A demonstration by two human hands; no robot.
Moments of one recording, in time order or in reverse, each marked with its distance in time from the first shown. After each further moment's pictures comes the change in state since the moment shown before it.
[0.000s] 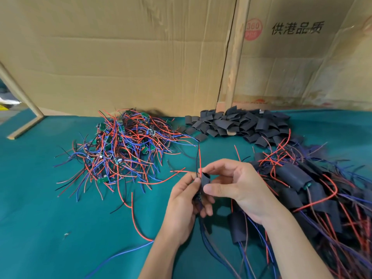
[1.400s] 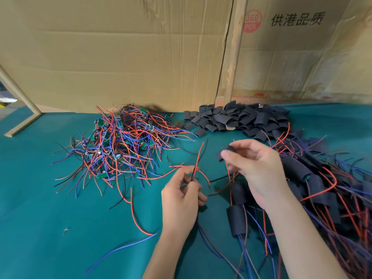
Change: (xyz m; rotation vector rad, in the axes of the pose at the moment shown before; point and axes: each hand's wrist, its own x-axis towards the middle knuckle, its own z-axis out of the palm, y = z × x) left_hand -0.005 -0.012 -0.001 0.394 0.303 0.277; right_hand 0.006 -0.009 -0.010 0.092 0.482 -0.087
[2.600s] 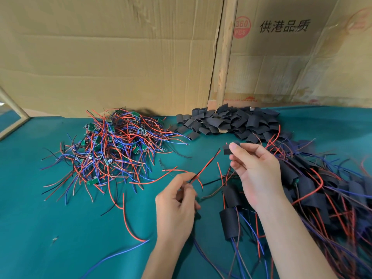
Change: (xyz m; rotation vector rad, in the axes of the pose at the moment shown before) left_hand -0.007 0.001 0.000 0.127 -0.021 0.112; right_hand 0.004 -0.004 -0.001 0.285 0.235 0.074
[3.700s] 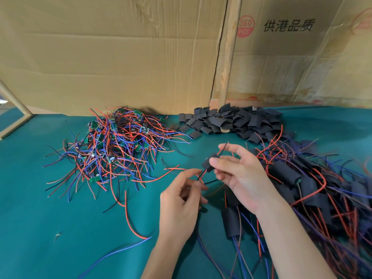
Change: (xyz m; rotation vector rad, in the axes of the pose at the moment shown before) left_hand 0.000 0.002 -0.001 -0.047 -0.110 0.016; right_hand -0.009 0.006 0.008 -0.071 -0.329 0.226
